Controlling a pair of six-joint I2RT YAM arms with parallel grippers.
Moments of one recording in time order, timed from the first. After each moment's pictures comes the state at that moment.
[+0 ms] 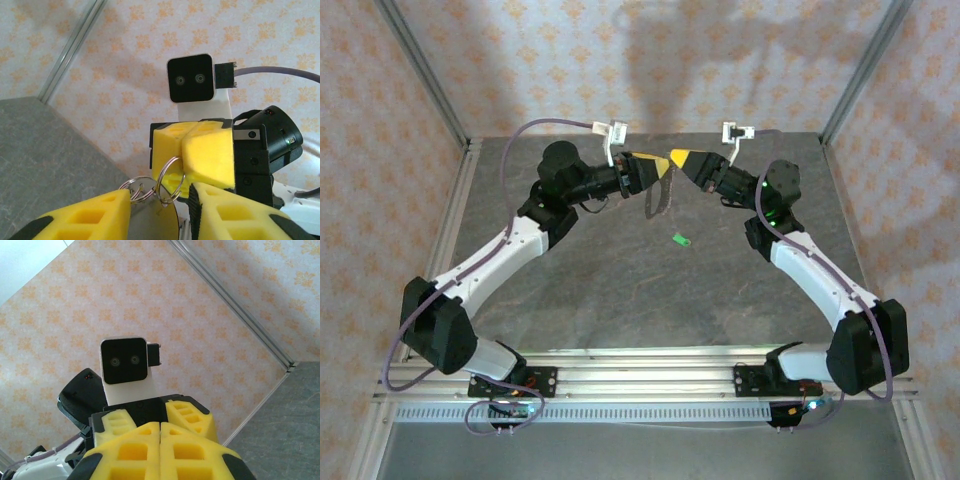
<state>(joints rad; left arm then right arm) -0.48 1.45 1.23 0.33 0.68 -0.71 0.35 1.30 0.99 0.67 -0.80 1.03</state>
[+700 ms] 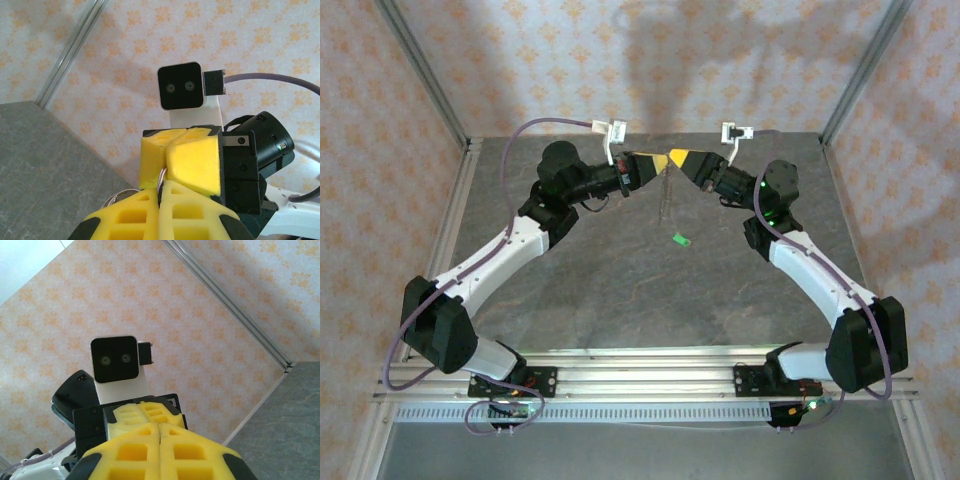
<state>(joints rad) -0.49 1.46 1.23 0.35 0.68 -0.71 0.35 1.31 0.99 0.67 -0.79 1.02</state>
